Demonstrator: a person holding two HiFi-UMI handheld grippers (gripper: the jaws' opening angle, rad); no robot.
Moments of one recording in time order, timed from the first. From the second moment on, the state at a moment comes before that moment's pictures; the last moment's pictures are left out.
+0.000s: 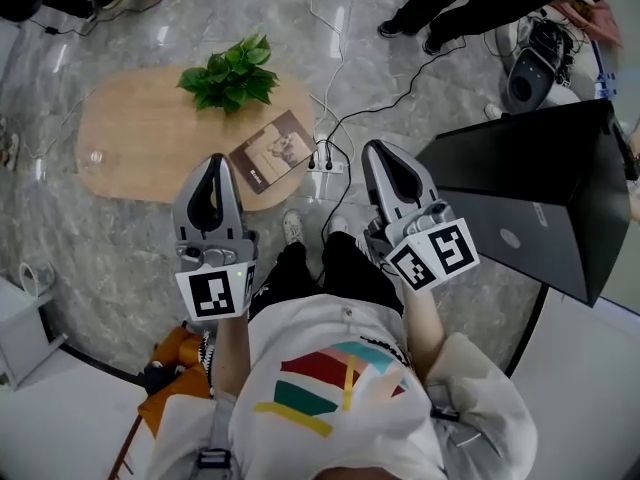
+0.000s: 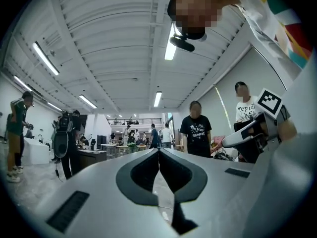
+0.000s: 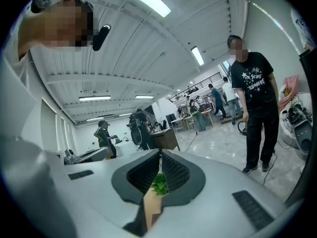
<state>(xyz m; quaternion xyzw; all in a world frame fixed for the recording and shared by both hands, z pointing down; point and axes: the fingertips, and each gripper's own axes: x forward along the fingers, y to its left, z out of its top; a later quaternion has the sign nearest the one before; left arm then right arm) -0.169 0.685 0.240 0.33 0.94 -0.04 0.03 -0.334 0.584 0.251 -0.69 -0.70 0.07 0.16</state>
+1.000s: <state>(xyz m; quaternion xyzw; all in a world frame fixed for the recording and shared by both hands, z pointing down) -0.230 0.728 0.635 0.32 0.92 0.09 -0.20 -0.400 0.663 0.598 -0.67 -0.67 0.01 0.32</state>
